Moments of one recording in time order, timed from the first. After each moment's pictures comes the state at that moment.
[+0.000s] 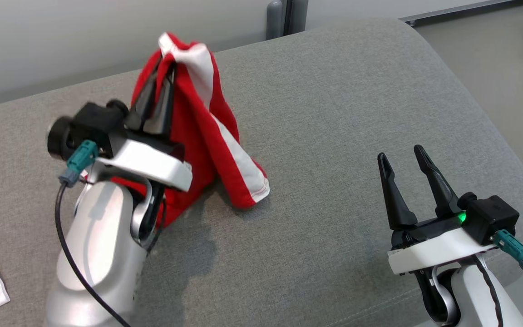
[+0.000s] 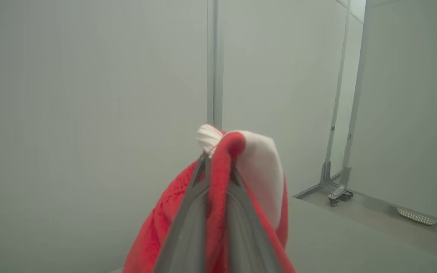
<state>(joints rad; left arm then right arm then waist) -0.59 0.04 -0.15 0.31 -0.18 -0.11 -0.19 -0.26 -0.06 0.20 0.17 0.26 0.13 -0.25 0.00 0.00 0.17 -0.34</state>
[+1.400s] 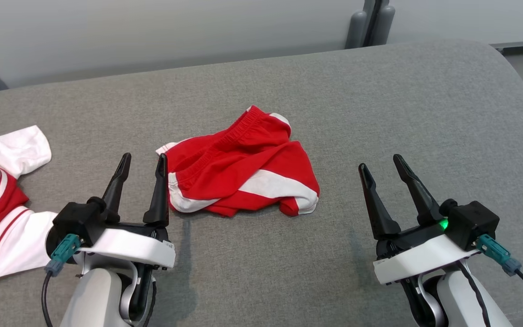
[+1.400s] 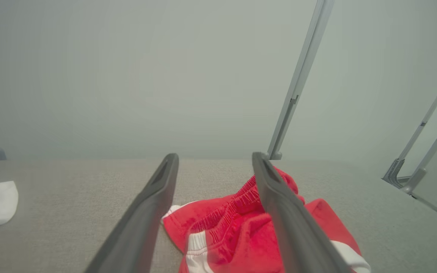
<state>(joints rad) -0.28 0.04 -0.08 0.32 -0.29 -0.09 -0.25 -0.25 -0.05 0.27 0.18 0.30 0.13 -0.25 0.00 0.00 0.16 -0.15</state>
